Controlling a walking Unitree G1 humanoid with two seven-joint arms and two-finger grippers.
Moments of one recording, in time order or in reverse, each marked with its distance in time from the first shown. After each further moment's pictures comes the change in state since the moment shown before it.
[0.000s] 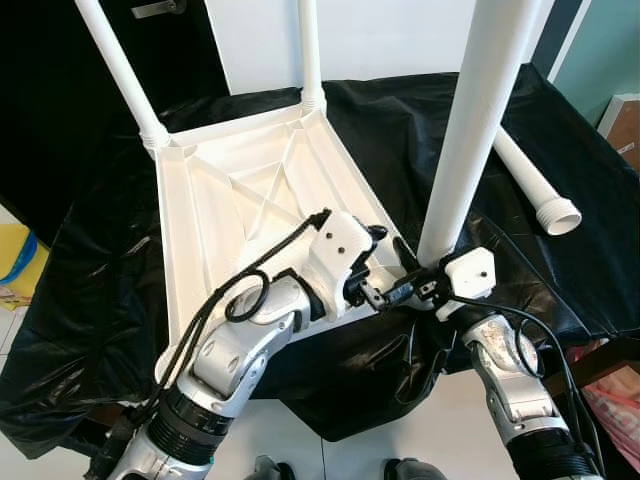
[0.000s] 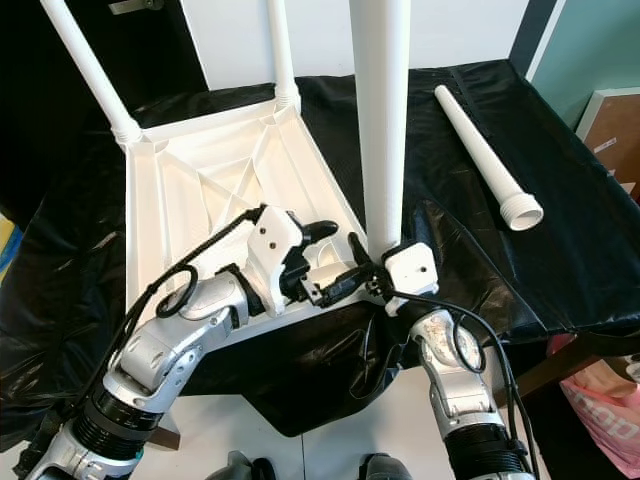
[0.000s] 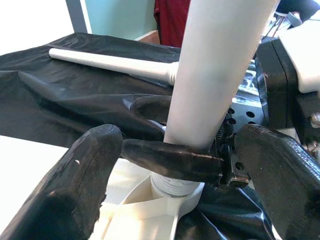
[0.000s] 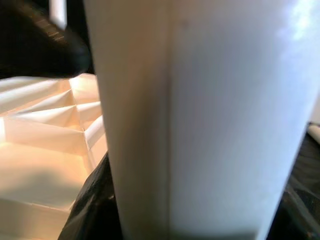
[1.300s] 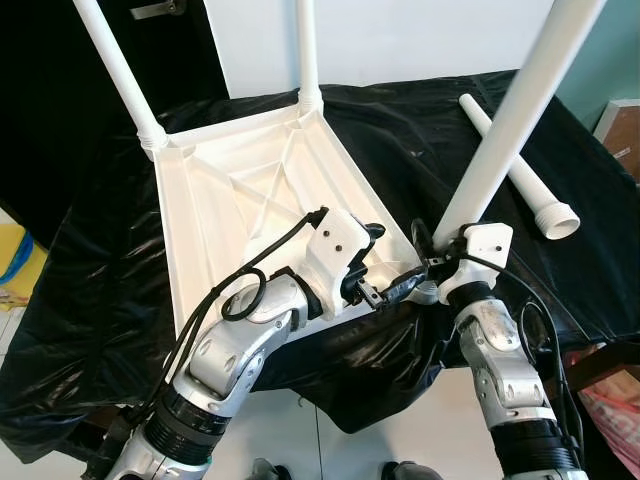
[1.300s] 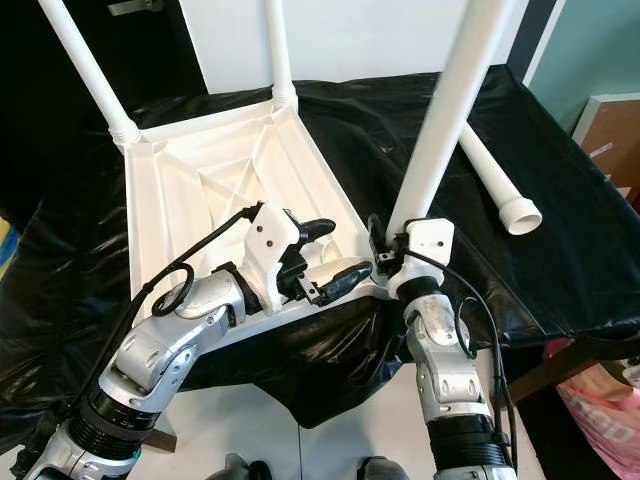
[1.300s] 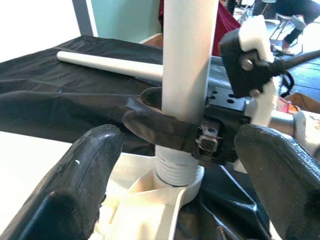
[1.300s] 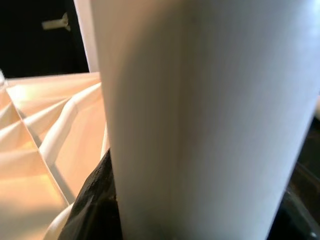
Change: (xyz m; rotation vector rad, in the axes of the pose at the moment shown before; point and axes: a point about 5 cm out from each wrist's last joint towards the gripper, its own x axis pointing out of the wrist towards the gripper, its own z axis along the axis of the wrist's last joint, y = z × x) left arm -0.003 0.002 0.003 0.005 0.002 0.012; right arm 0.007 -0.011 0.001 0.128 0.141 -0.272
